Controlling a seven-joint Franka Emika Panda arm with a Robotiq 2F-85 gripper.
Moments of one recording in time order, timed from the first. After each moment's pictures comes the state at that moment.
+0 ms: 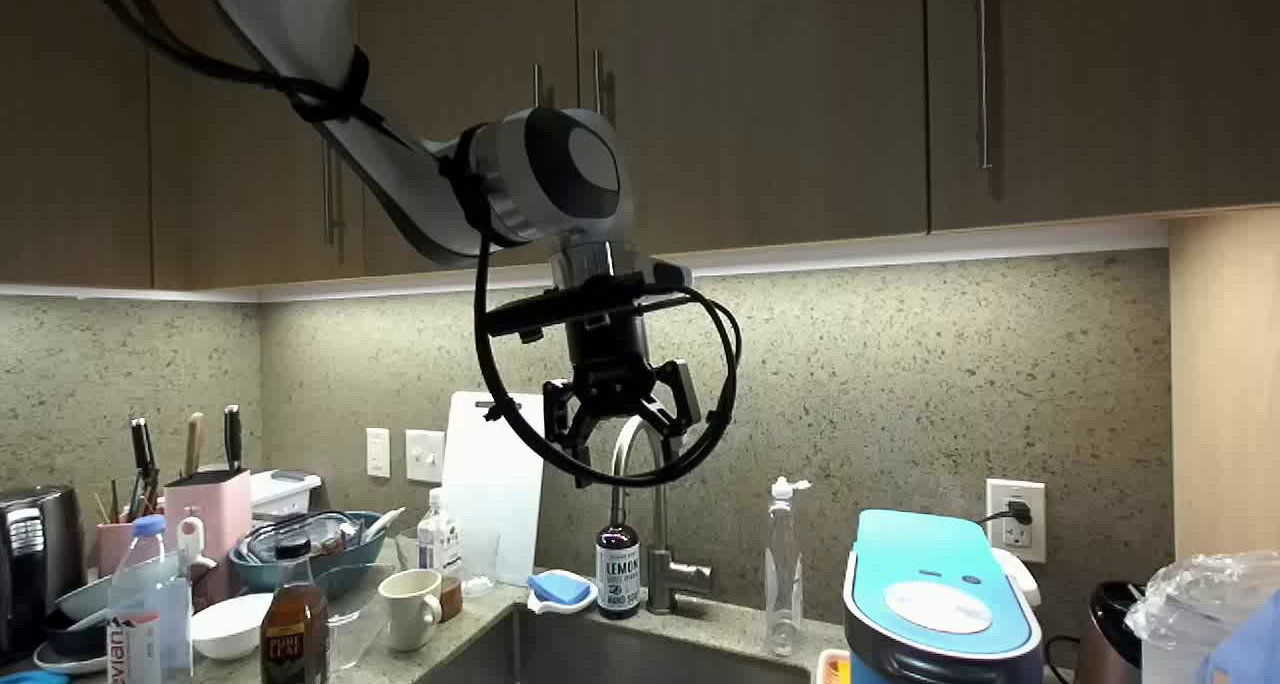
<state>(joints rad) -0.09 -0.26 -0.03 -2.38 -0.20 2.10 0.00</state>
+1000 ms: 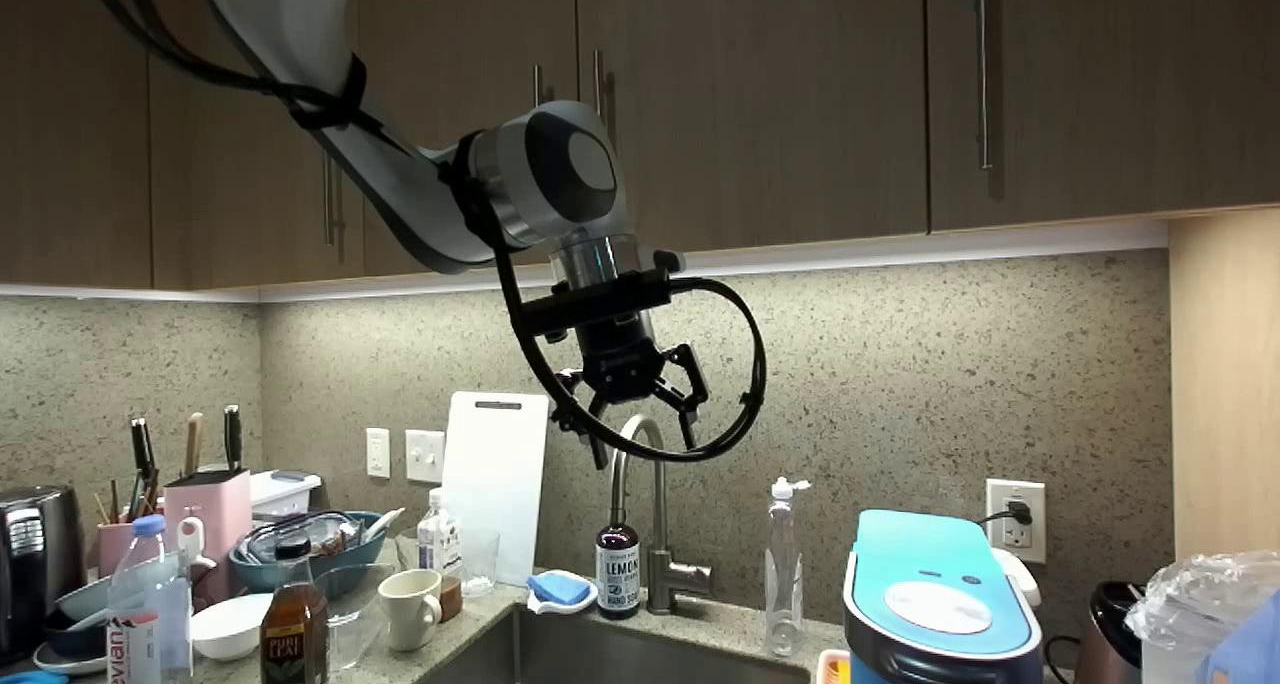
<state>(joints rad) -0.07 -0.26 -0.04 -2.39 -0.25 2.27 -0.16</state>
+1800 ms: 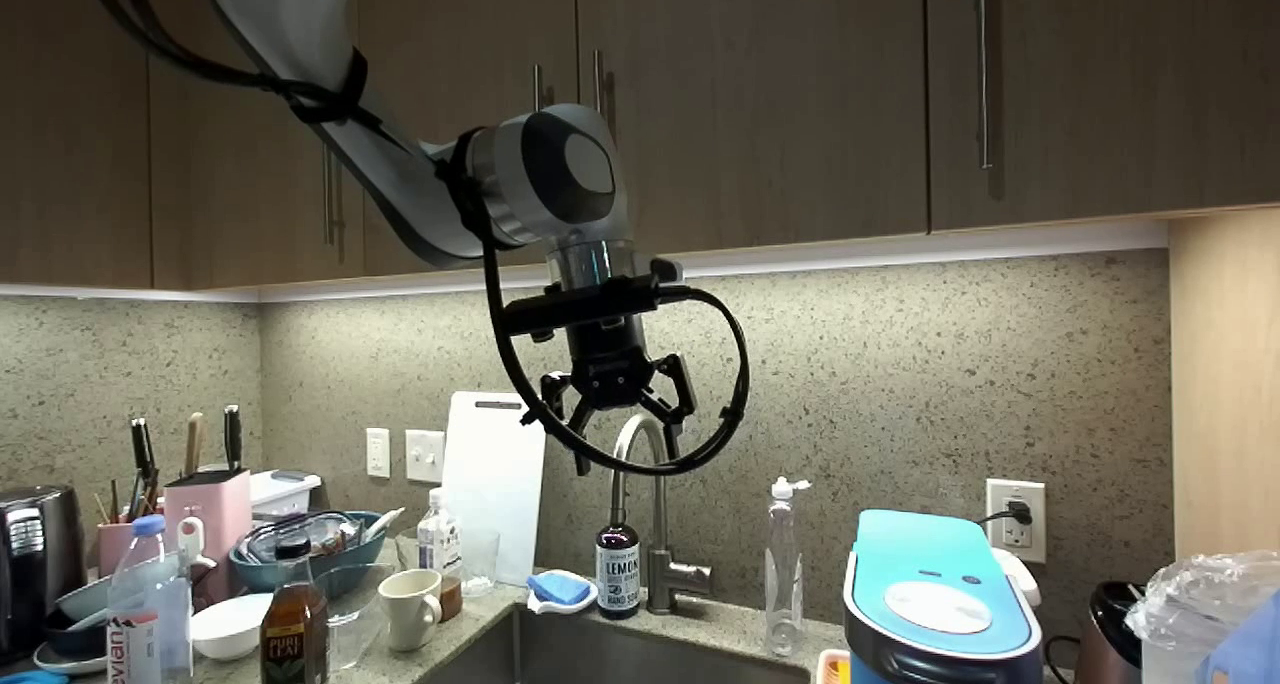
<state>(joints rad) -0.06 -0.26 -0.04 -2.38 -0.18 2.20 -0.15</state>
